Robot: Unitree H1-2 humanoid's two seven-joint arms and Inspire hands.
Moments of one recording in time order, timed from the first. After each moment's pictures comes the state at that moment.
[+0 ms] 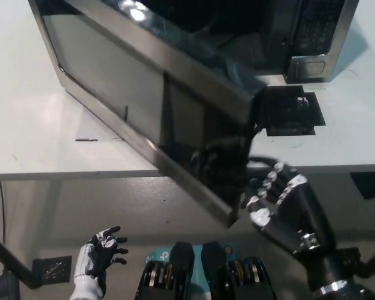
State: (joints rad) left_arm -0.17 -0.04 0.22 0.54 -0.16 -0.06 0.03; right_arm -0.05 -0.03 0.29 -0.48 0.16 0.32 -0.03
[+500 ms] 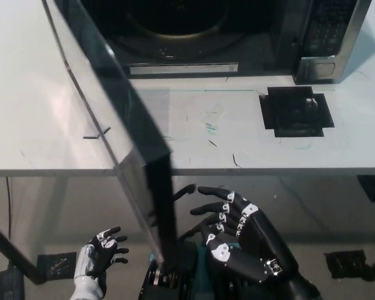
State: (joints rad) left_arm -0.17 -0.03 0.22 0.55 -0.17 -0.07 0.03; right_arm 0.00 -0.01 0.37 -0.47 0.16 0.32 0.04
